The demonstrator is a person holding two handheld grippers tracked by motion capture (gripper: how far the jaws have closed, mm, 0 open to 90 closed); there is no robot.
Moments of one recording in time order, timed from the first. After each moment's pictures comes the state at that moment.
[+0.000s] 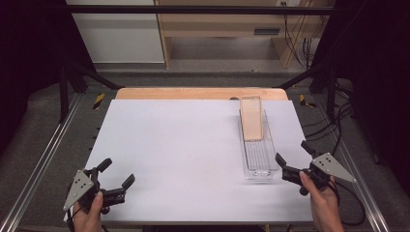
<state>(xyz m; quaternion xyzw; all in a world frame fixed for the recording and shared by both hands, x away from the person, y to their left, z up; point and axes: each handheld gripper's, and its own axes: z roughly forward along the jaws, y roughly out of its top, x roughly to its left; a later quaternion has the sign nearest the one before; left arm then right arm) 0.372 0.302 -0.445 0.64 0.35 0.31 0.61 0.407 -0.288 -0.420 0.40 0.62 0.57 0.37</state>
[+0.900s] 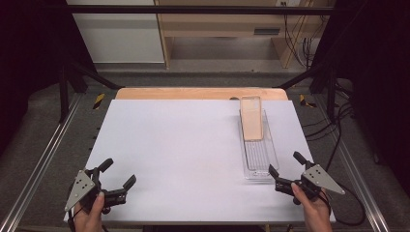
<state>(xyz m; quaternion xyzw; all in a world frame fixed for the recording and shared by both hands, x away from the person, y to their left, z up) 0.371 0.299 -0.445 0.65 0.34 0.31 0.61 0.394 -0.276 -0.455 0.39 0.63 0.57 0.36</state>
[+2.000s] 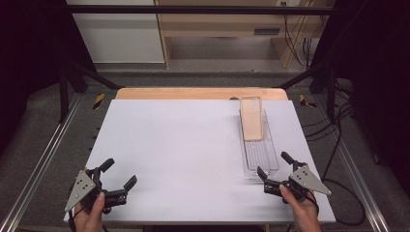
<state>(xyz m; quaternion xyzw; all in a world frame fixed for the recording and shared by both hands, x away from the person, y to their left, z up) 0.371 0.298 -0.444 0.64 0.34 0.31 0.61 0.398 -0.249 -0.462 0.36 0.63 0.59 0.36</state>
